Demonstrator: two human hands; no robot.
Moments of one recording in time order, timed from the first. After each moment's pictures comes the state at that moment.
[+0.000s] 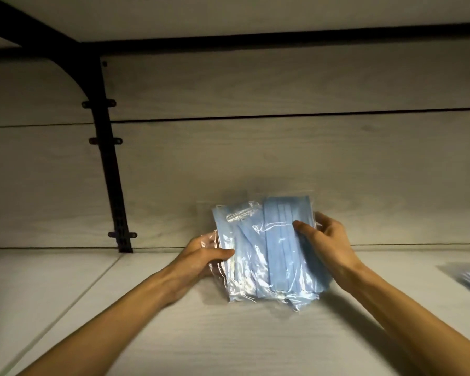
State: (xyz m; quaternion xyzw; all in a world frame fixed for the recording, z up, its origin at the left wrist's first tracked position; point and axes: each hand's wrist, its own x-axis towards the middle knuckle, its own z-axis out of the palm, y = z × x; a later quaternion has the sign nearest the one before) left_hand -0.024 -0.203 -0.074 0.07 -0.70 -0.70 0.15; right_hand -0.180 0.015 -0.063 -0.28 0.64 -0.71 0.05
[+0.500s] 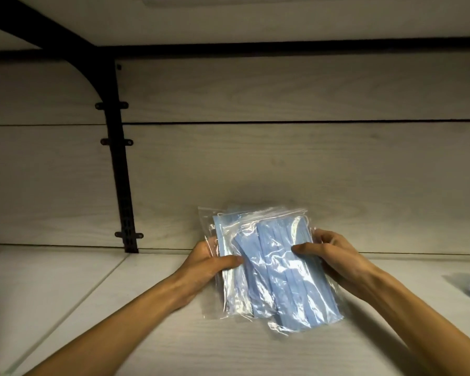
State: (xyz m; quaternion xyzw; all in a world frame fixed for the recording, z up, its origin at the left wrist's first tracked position) left_hand -0.019 -0.199 -0.077 0.06 -0.74 -0.64 0.20; right_hand -0.181 0.027 -0.058 -0.30 0.66 -0.65 0.22
